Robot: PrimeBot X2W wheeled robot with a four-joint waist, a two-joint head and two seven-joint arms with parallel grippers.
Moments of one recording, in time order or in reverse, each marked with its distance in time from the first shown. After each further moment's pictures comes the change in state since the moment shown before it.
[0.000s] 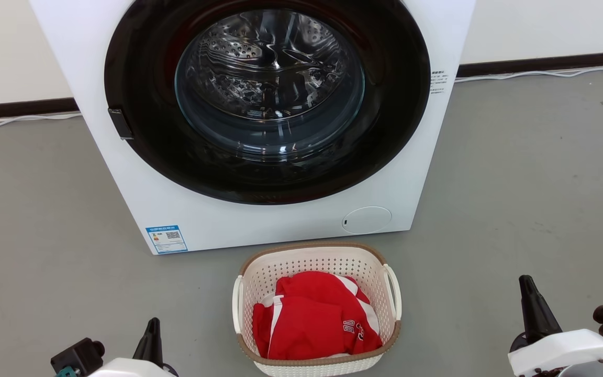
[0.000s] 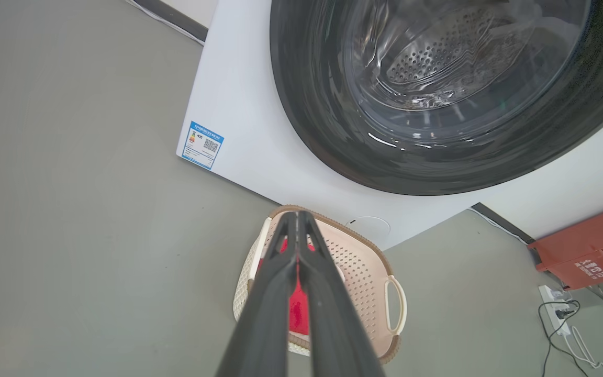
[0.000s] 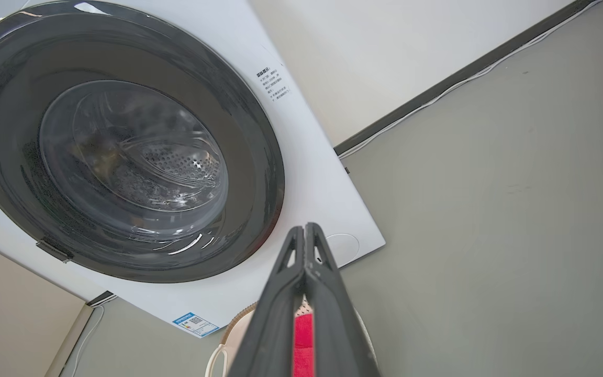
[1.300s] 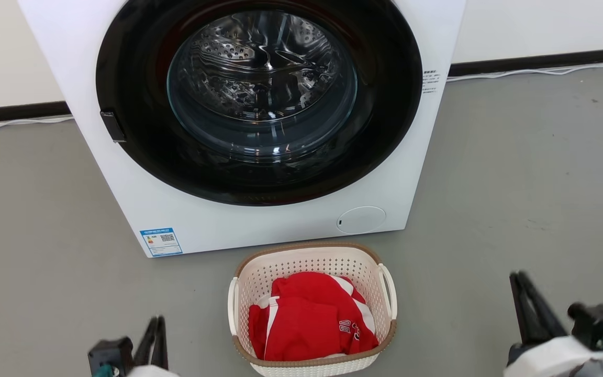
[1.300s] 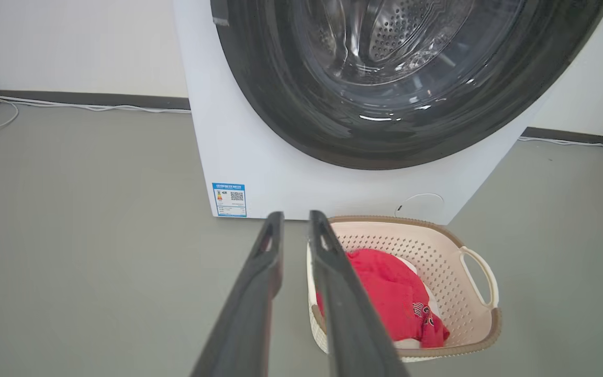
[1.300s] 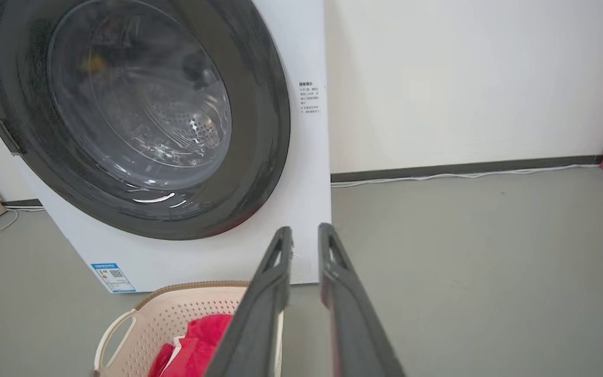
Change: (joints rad) left arm -0.015 0.018 -0.042 0.043 0.412 0.050 -0.117; right arm -0.015 -0.055 0.040 0.020 -0.422 0.000 -0.109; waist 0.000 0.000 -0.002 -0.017
